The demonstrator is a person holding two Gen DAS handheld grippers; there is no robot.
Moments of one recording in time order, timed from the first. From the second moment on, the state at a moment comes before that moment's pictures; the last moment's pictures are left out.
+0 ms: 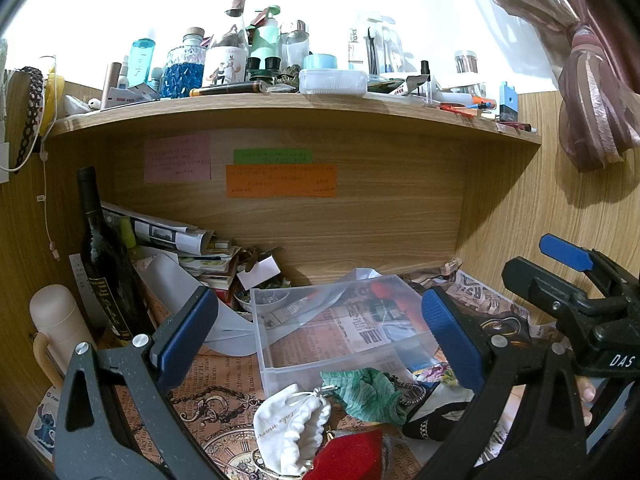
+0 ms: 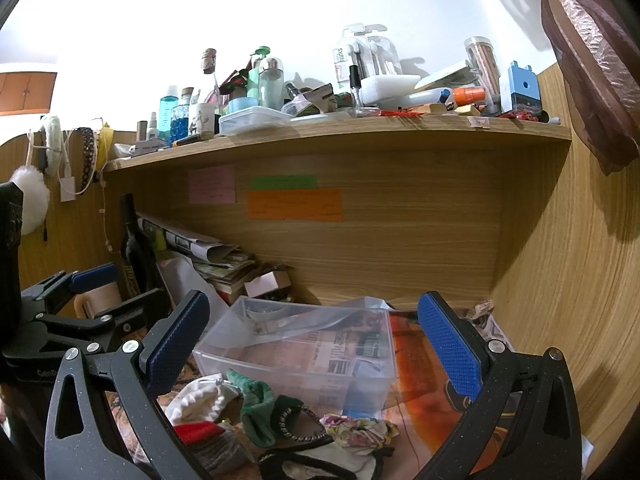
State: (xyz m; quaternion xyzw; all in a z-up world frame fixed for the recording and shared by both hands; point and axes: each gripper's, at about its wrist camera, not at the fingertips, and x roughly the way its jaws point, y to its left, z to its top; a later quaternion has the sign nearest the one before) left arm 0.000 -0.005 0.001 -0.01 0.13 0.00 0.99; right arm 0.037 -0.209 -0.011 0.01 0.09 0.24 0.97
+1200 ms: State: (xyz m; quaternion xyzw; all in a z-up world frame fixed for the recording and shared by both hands) left arm 0.070 0.052 -0.133 -0.05 0.40 -0.02 0.92; right arm 0.114 -0.246 -0.111 0.01 0.33 0.23 0.92
